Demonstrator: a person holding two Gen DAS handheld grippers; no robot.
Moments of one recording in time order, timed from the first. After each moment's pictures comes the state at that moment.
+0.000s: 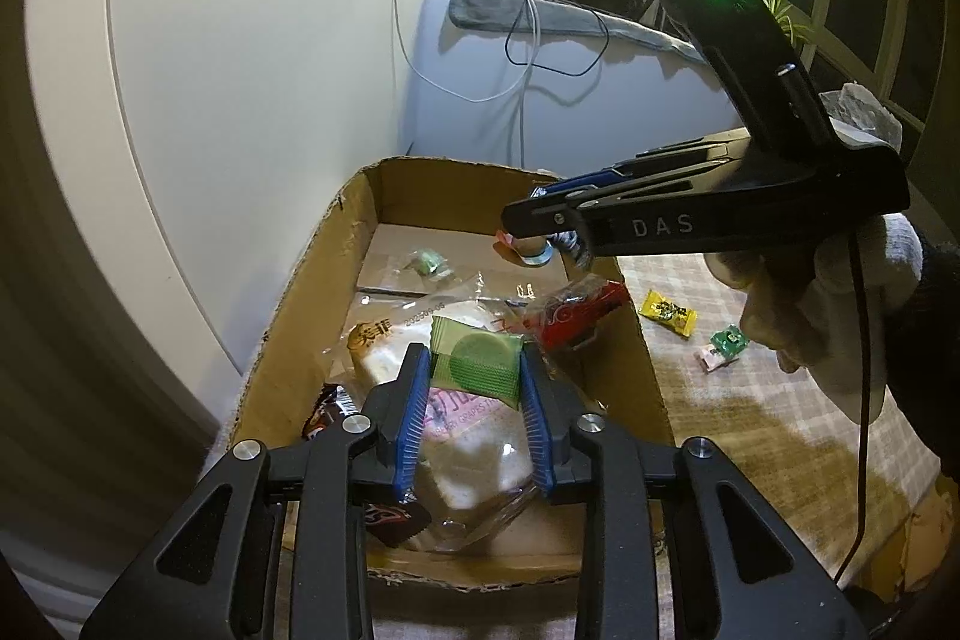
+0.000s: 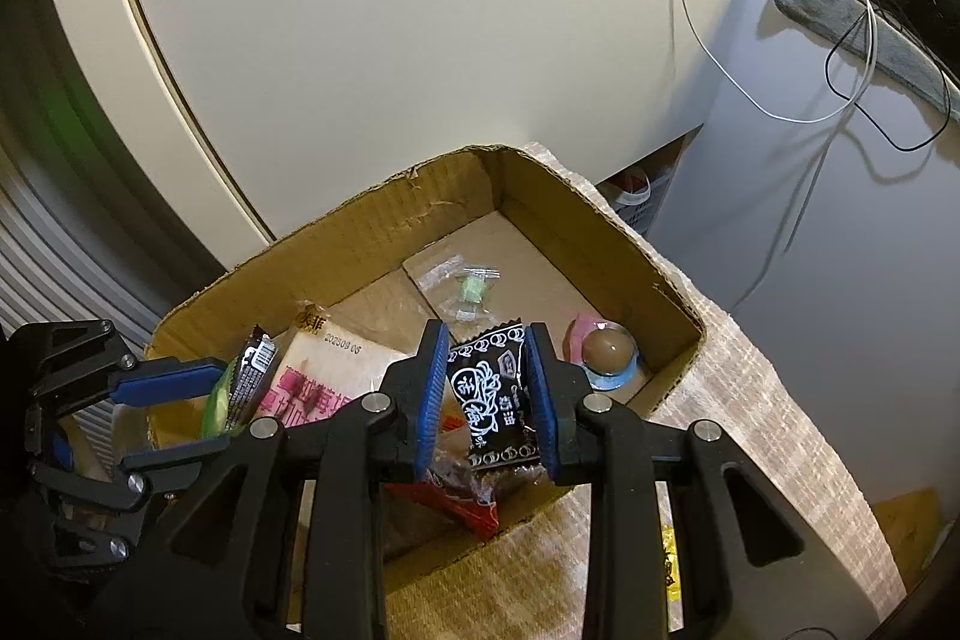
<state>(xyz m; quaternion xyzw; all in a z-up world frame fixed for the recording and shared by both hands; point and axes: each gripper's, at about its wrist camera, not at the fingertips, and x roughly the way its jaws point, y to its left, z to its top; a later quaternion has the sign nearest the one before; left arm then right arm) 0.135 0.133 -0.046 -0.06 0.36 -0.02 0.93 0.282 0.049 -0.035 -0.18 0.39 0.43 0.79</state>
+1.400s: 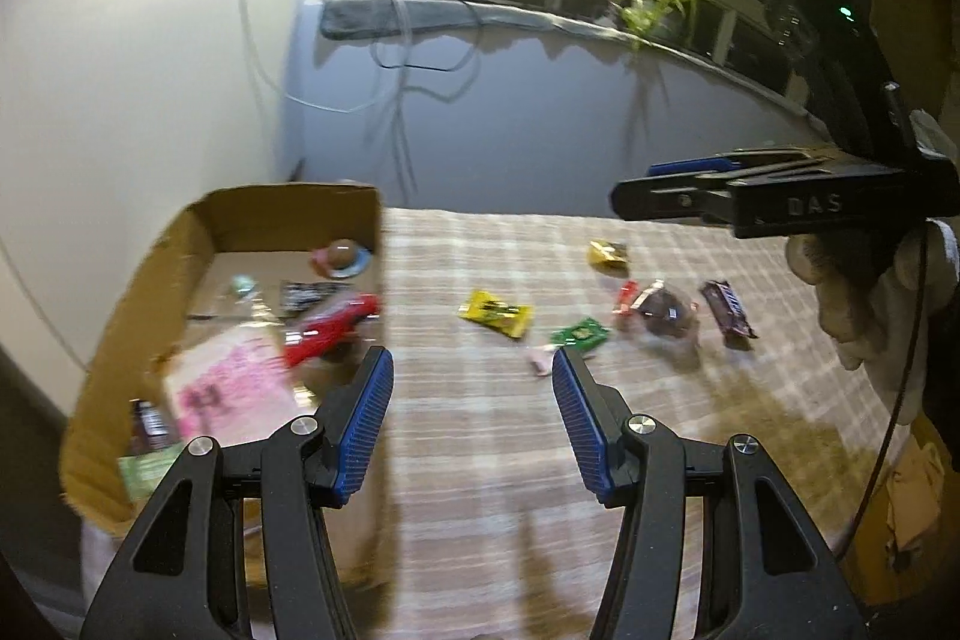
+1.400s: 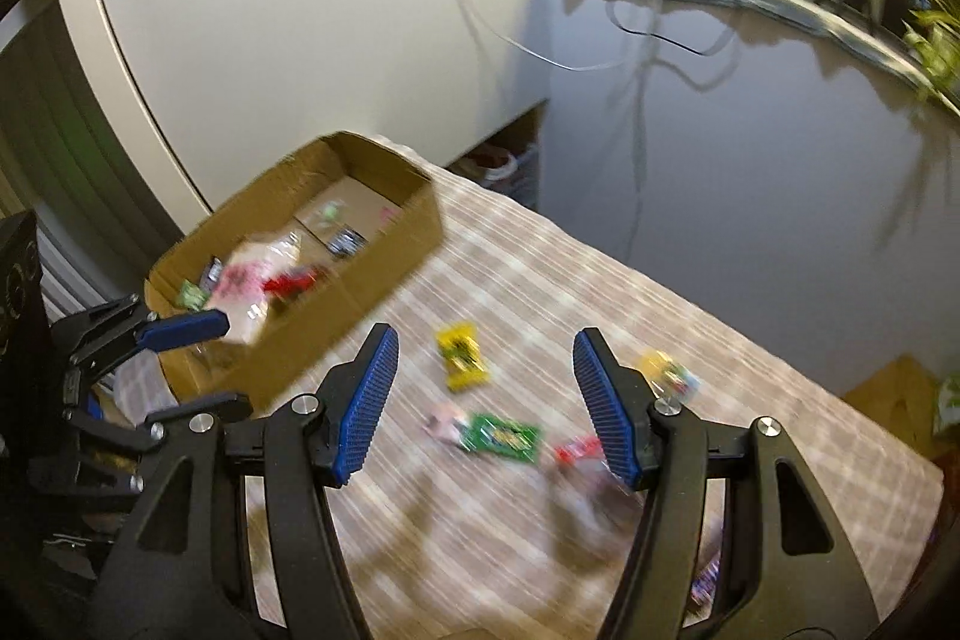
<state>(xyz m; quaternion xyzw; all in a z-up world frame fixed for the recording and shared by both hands) 0.140 0.026 -0.036 -0.03 0.35 -0.11 0.93 0.252 -0.168 -0.002 -0.09 0.39 0.33 0.85</state>
